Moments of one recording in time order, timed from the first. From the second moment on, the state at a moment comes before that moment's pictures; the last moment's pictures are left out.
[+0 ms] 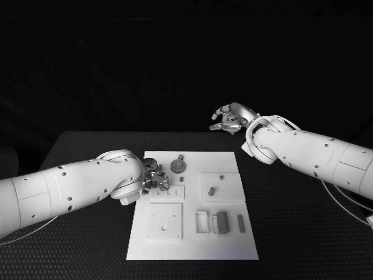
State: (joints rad) left arm 1.33 -0.60 -0.24 1.32 -0.92 -0.02 -0.55; left_hand 0.80 0.09 0.64 -0.27 0.41 1.00 0.10 0.36 0.70 1.35 -0.06 0.90 1.05 1.32 -0.13 1.07 1.11 0.02 1.28 -0.23 0.67 1.31; right arm 1.30 -0.56 -0.06 1.04 -1.08 -0.41 0.01; right_hand 1.01 -0.07 0.51 -0.28 0.05 0.82 0.11 0.23 0.68 1.00 0.00 1.24 1.02 1.22 -0.08 1.39 0.91 0.23 1.16 -0.03 0.85 1.31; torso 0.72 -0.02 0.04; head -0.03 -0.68
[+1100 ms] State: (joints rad) left arm 1.31 -0.57 -0.24 1.29 -0.93 0.00 -0.55; left_hand 0.79 0.08 0.65 -0.27 0.40 1.00 0.10 0.35 0.72 1.35 -0.06 0.91 1.03 1.31 -0.13 1.11 1.06 0.02 1.27 -0.23 0.67 1.31; right arm 1.30 -0.55 -0.06 1.05 -1.08 -0.41 0.01; right_hand 1.01 -0.06 0.51 -0.28 0.05 0.81 0.11 0.23 0.68 1.00 0.00 1.24 1.02 1.22 -0.08 1.39 0.91 0.23 1.16 -0.03 0.85 1.31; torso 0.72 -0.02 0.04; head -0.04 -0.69
